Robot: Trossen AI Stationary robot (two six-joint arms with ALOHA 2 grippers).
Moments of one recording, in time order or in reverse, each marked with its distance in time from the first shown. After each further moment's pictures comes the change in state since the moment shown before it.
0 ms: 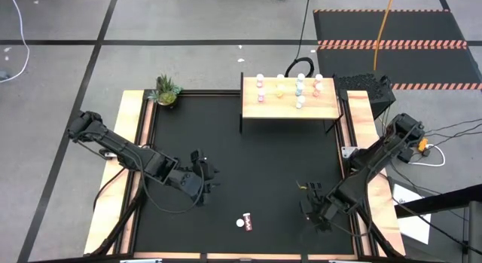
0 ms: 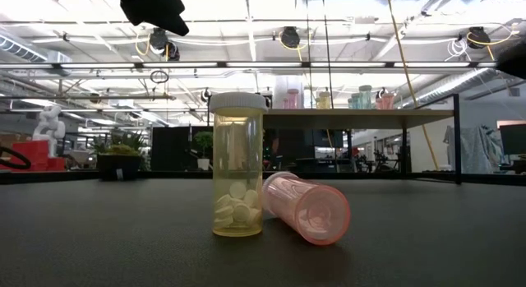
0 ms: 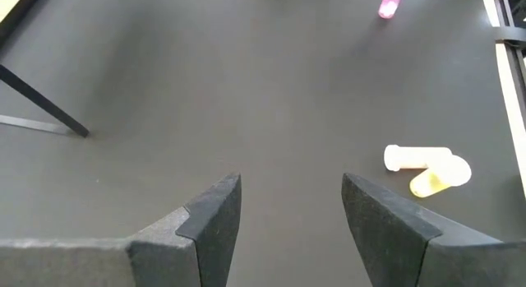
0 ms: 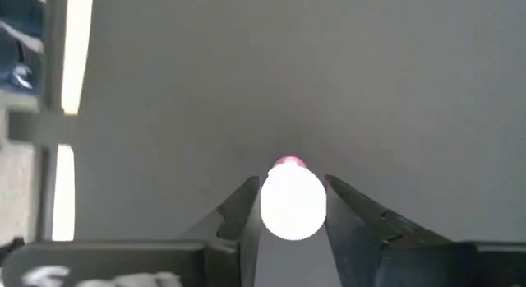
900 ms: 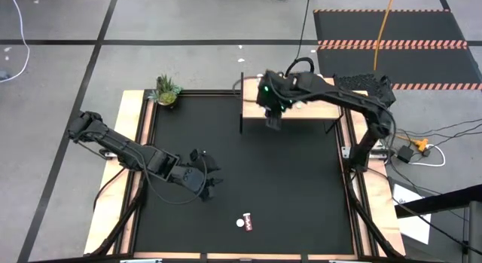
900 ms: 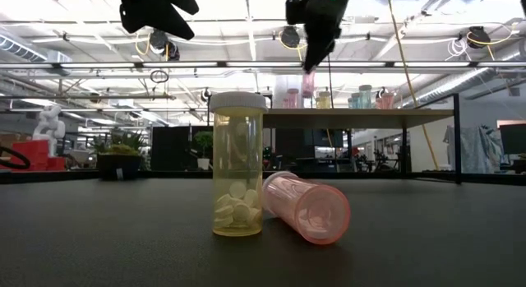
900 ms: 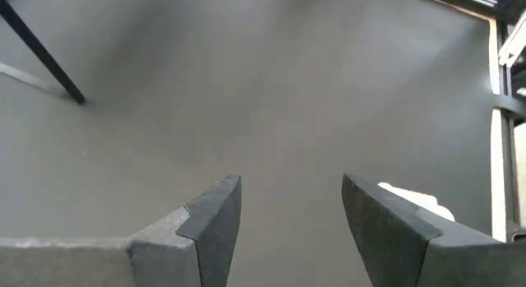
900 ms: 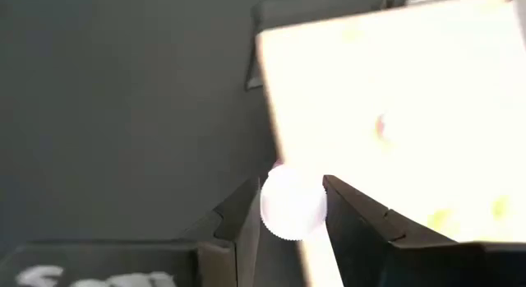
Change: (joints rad) left arm 0.034 0.000 0.000 0.023 0.000 -0.198; right arm -1.136 0.295 0.908 -0.503 -0.082 -0.849
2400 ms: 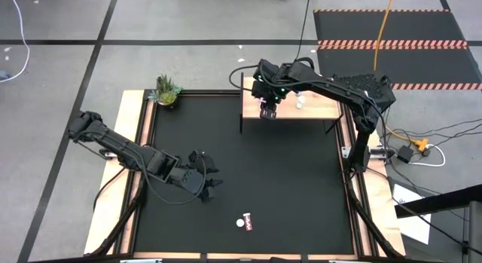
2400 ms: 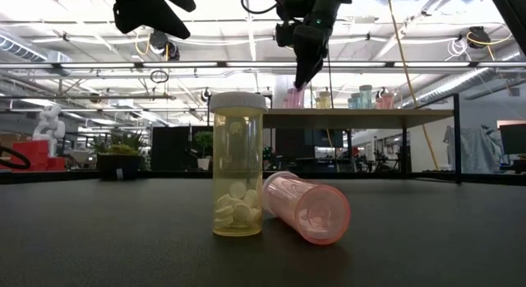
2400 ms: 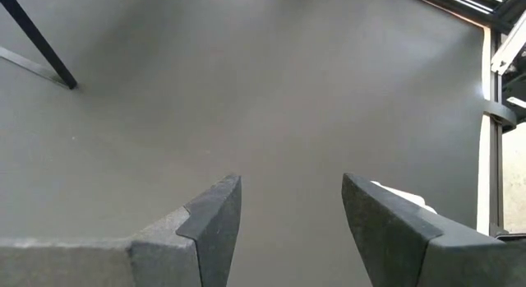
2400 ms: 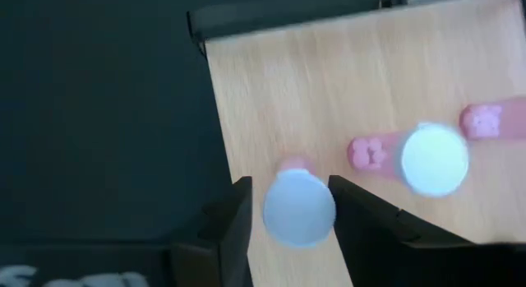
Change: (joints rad) left arm -0.013 0.000 0.000 -0.007 0.000 -0.069; right arm -0.122 0.144 0.108 -0.008 -0.080 -0.111
